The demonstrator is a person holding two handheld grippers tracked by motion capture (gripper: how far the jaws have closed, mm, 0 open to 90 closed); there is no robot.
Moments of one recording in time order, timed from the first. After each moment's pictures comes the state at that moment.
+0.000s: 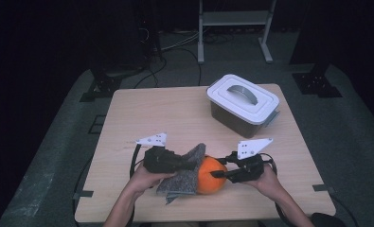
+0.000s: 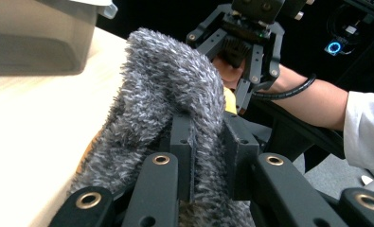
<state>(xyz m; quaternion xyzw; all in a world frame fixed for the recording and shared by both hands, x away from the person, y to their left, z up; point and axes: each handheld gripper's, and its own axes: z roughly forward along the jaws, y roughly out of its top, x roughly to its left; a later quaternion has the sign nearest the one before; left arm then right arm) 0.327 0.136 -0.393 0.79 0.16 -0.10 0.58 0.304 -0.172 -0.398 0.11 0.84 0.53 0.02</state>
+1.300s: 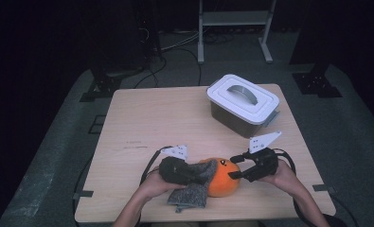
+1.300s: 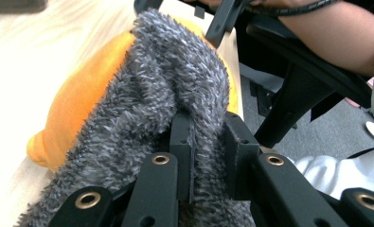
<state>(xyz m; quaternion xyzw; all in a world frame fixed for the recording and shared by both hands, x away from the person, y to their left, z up) 0.318 0.093 -0.418 0.85 0.13 -0.11 0.49 0.325 -0.216 -0.411 0.16 0.88 0.45 -0.02</state>
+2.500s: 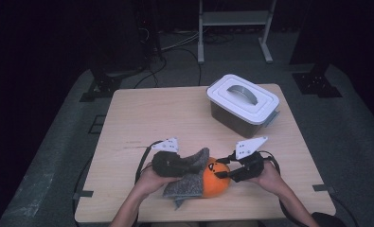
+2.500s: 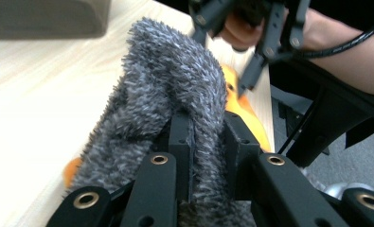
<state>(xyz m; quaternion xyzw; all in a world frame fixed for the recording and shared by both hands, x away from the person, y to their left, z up) 0.324 0.107 -0.412 0.84 0.18 -0.06 0.51 0.323 -0.181 -0.416 0.11 0.88 0.47 0.02</state>
